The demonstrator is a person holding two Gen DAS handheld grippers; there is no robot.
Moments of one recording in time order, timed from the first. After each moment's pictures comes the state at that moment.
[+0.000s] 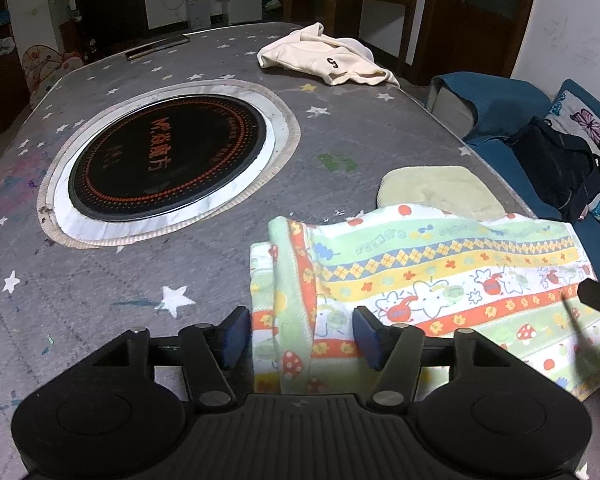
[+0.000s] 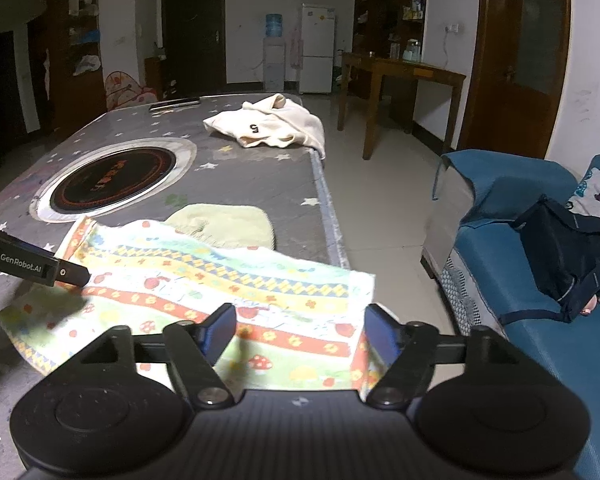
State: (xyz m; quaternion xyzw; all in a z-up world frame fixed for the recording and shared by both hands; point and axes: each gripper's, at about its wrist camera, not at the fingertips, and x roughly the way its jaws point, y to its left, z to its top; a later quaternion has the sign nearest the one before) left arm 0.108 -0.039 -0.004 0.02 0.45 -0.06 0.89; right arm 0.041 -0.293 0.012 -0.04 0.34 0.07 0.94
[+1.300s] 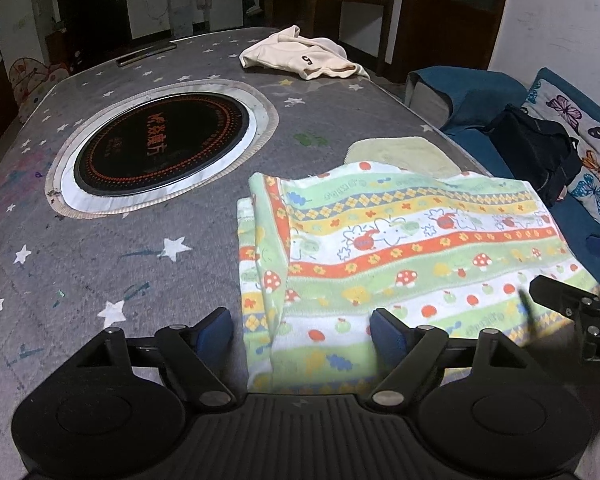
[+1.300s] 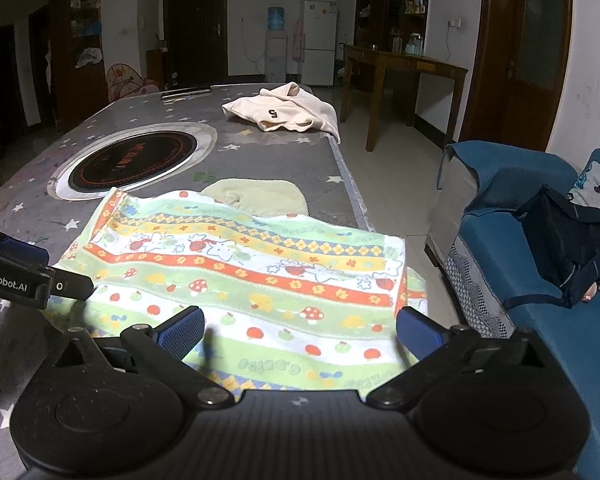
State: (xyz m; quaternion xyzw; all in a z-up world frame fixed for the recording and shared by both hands) left arm 0.051 -0.039 0.004 0.03 0.44 -0.09 0.89; right arm 0.003 -0.271 0.008 -0.03 0.35 0.06 0.93
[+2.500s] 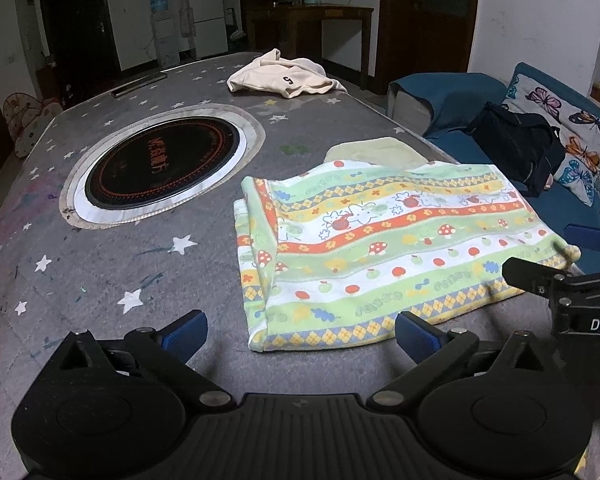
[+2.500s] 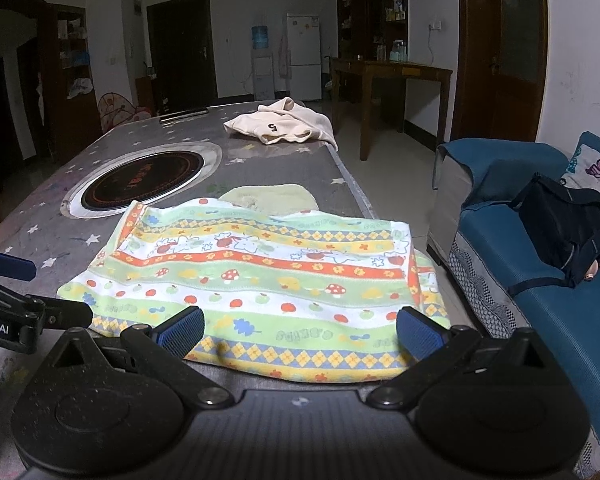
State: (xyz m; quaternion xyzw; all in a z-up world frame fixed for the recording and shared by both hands) left arm 0.007 -0.040 0.018 0.06 0.41 -0.10 0.90; right arm -0.032 -0.262 0.009 0.01 0.32 0.05 0.94
